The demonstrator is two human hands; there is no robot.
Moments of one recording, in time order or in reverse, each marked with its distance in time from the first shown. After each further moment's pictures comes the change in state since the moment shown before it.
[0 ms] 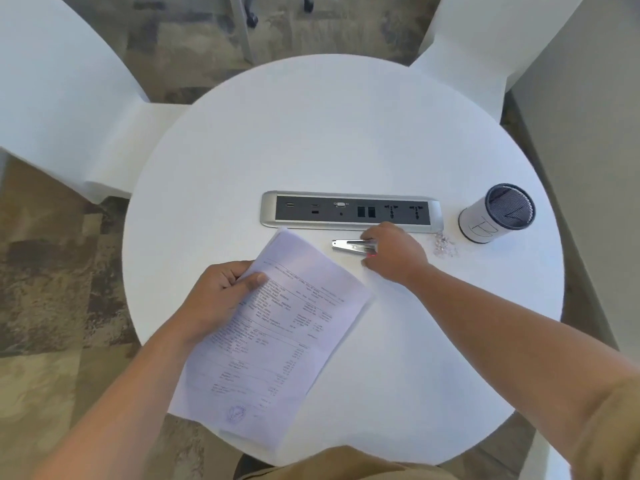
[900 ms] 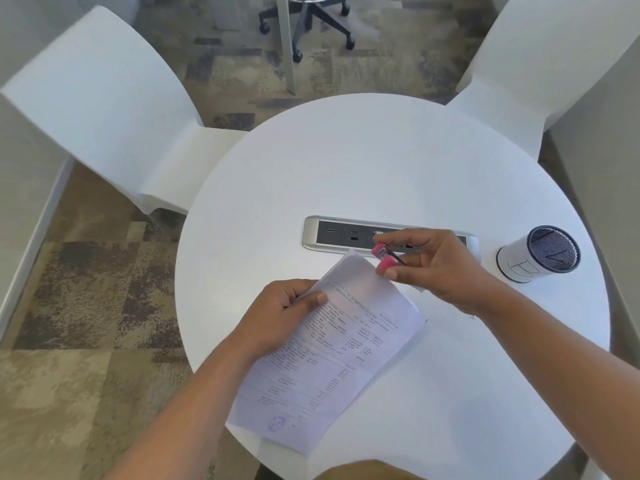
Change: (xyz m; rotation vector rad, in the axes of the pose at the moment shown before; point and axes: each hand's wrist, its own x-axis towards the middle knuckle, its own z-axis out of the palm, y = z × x) left_hand -0.017 0.025 0.004 0.051 -0.052 0.090; right_hand -0.055 -0.074 -0.084 0.998 -0.214 -0.324
